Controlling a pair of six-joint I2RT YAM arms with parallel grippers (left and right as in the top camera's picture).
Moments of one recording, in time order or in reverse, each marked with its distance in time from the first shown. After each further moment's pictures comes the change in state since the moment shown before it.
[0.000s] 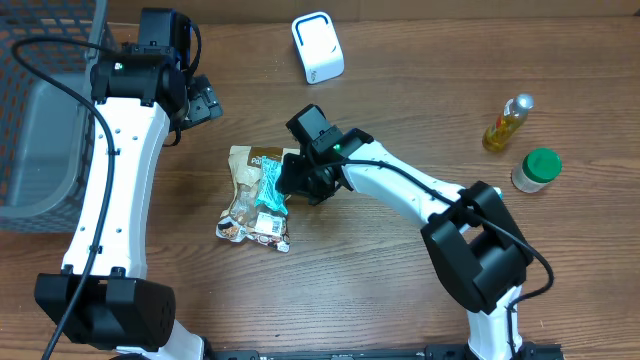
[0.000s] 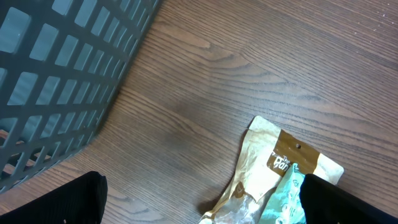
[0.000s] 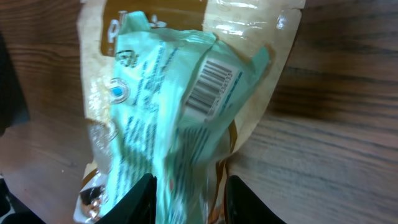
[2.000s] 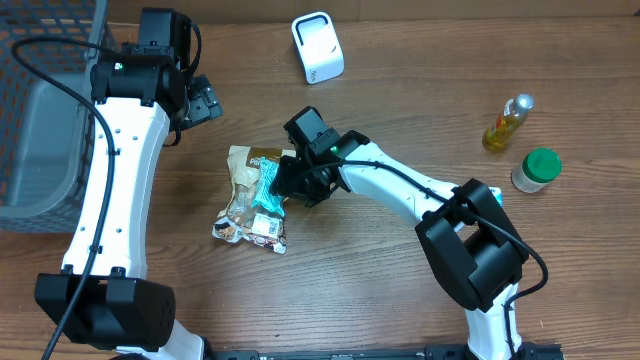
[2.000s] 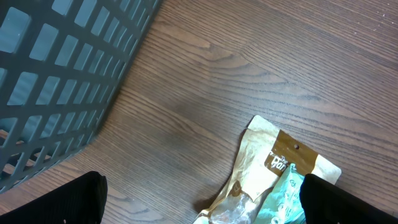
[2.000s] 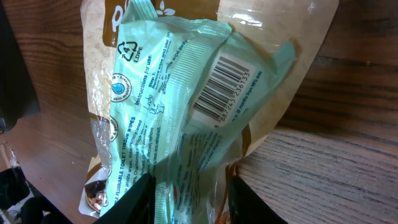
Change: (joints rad) left arm 0.000 0.000 0.000 0.000 0.000 0.000; right arm 0.007 0.020 -0.002 0.032 -0.059 0.012
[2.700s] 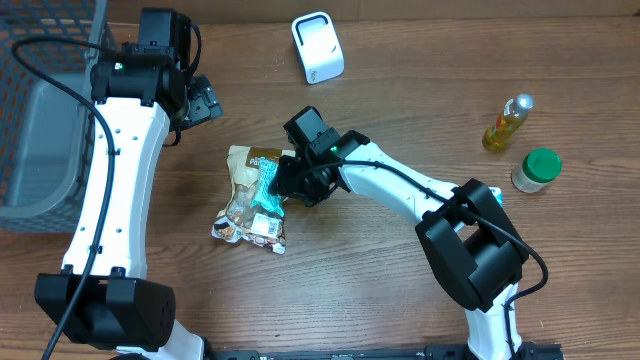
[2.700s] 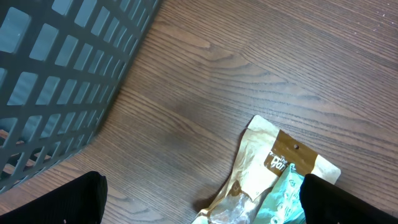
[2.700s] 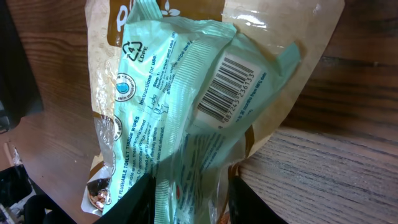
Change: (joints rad) left arm 0.000 0.000 0.000 0.000 0.000 0.000; right arm 0.000 0.000 0.000 0.008 -0.008 0.000
